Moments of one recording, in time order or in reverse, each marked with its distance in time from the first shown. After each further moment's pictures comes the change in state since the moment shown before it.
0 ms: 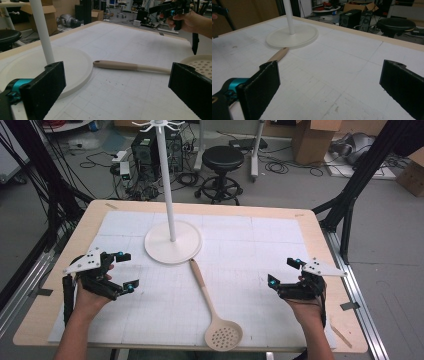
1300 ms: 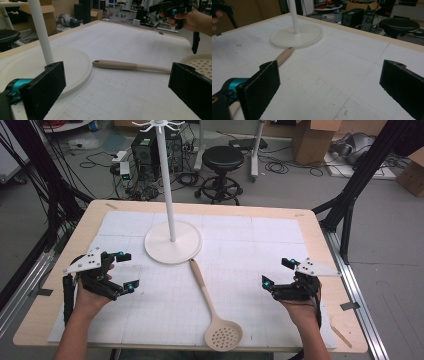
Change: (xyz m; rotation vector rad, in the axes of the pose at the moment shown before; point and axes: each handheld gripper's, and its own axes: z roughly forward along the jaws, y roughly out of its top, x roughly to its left) left arm -0.001 0.000 0.000 0.006 -0.007 0.004; right arm 0.016 0.007 0.007 0.017 0.012 -0.023
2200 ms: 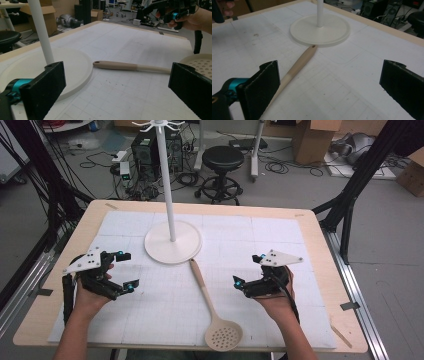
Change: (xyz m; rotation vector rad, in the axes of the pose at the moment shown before) left arm 0.000 0.002 -0.001 0.000 0.005 0.009; right arm 0.046 0.030 0.055 0.135 0.108 -0.081
